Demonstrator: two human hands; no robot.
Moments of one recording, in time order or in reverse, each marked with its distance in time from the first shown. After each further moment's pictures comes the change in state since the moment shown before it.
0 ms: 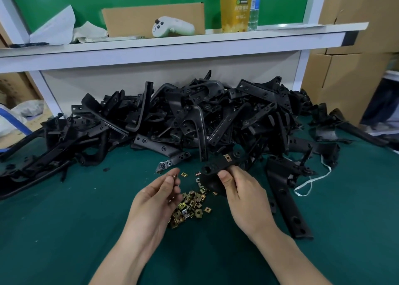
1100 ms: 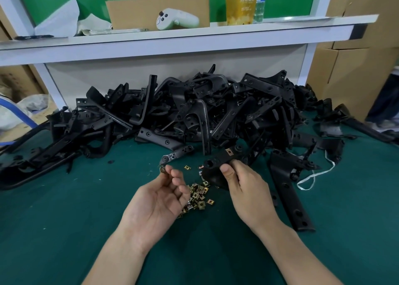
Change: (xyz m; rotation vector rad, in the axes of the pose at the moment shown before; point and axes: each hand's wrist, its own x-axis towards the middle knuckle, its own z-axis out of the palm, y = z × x) left_hand -0.003 0.012 -0.005 -0.524 -0.151 -0.387; right_hand -0.001 0.000 0.001 0.011 -0.010 -0.019
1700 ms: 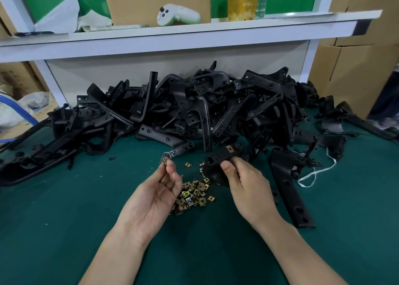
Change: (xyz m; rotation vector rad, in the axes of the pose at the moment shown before) left_hand 0.004 0.006 -0.005 -0.036 0.024 0.120; right_hand 0.000 0.001 0.001 0.016 0.000 0.007
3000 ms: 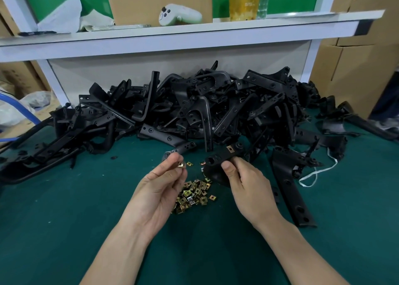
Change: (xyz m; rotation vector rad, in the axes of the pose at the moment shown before) left_hand -0.006 -0.008 0.012 0.342 0.034 0.183; right_hand -0.001 -0.003 -0.002 -0.009 -0.036 0.012
